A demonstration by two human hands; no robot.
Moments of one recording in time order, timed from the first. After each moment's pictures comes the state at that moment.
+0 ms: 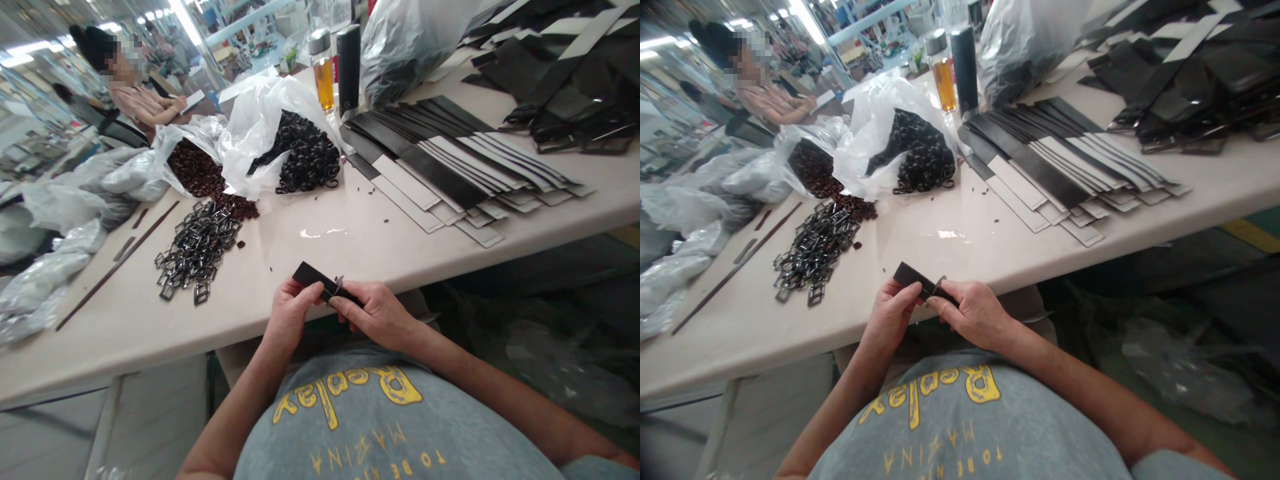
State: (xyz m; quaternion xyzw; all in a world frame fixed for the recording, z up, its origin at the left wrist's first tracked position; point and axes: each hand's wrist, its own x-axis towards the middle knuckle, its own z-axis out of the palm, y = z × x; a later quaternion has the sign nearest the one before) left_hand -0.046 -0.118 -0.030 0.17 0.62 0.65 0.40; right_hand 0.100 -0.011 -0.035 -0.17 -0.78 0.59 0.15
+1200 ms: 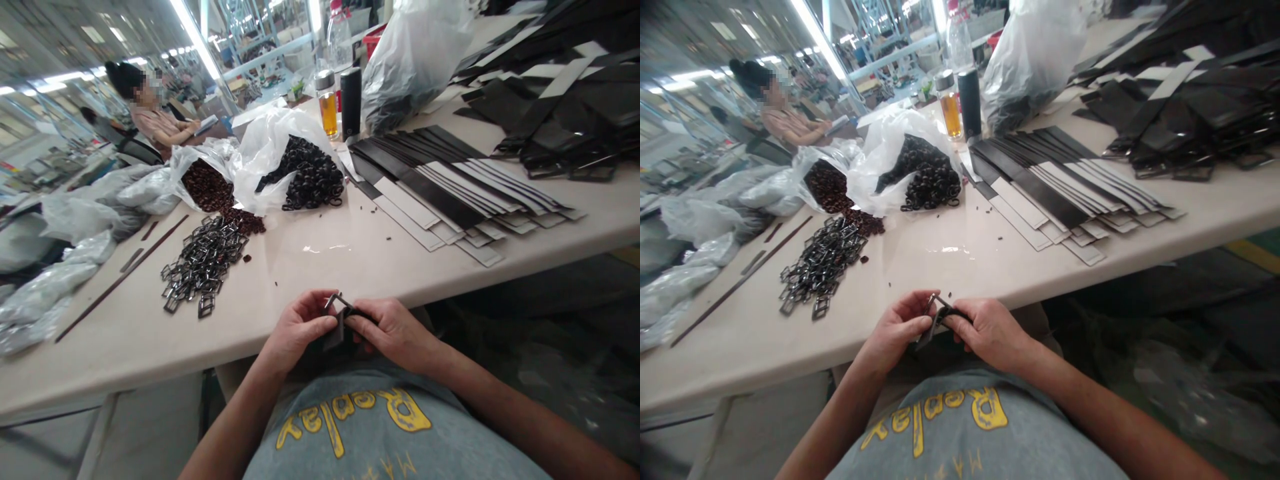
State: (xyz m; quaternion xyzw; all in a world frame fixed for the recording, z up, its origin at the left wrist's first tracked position) left_hand -0.051 -0.127 -0.016 0.23 0.54 0.61 0.54; right_hand 0.109 -0.005 -0.027 -0.19 -0.77 0.60 0.09
